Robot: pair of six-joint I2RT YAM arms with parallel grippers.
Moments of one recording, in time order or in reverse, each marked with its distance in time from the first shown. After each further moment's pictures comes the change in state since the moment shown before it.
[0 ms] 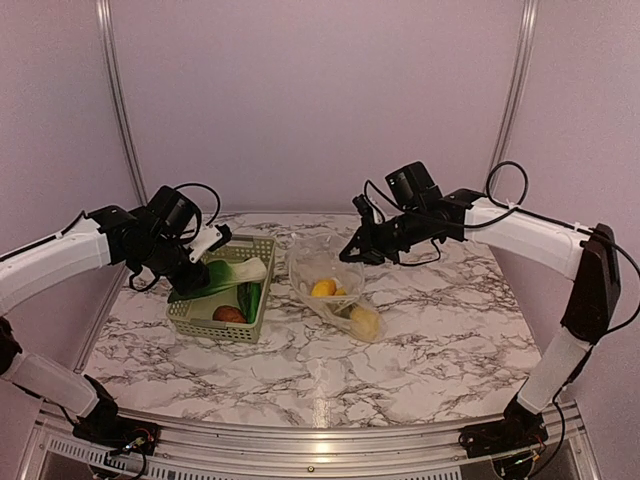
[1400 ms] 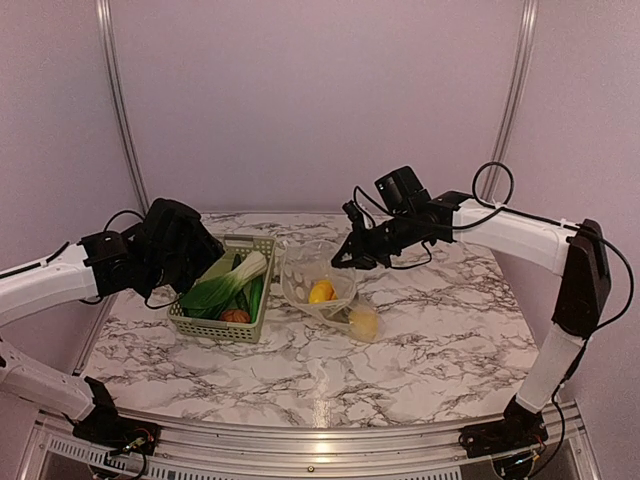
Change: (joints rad) left arm -0.199 -0.133 -0.127 0.315 -0.389 -1.441; right arm 0.022 0.060 0.027 0.003 -0.028 -0.013
